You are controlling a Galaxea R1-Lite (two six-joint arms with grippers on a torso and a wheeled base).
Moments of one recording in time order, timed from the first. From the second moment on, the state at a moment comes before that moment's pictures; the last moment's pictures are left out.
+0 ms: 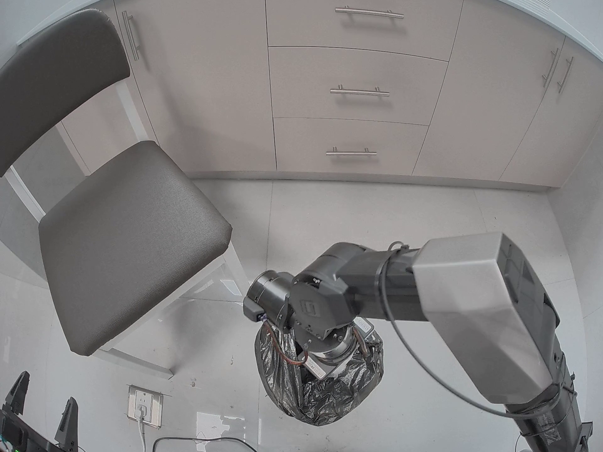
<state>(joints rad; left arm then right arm) 0.00 0.02 -0.02 0.01 -0.03 0.00 0.90 2.50 -2.00 0.95 -0.53 0.19</state>
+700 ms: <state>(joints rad) 0.00 0.02 -0.02 0.01 -0.03 0.01 0.94 2.60 -2.00 0.94 -0.53 0.18</state>
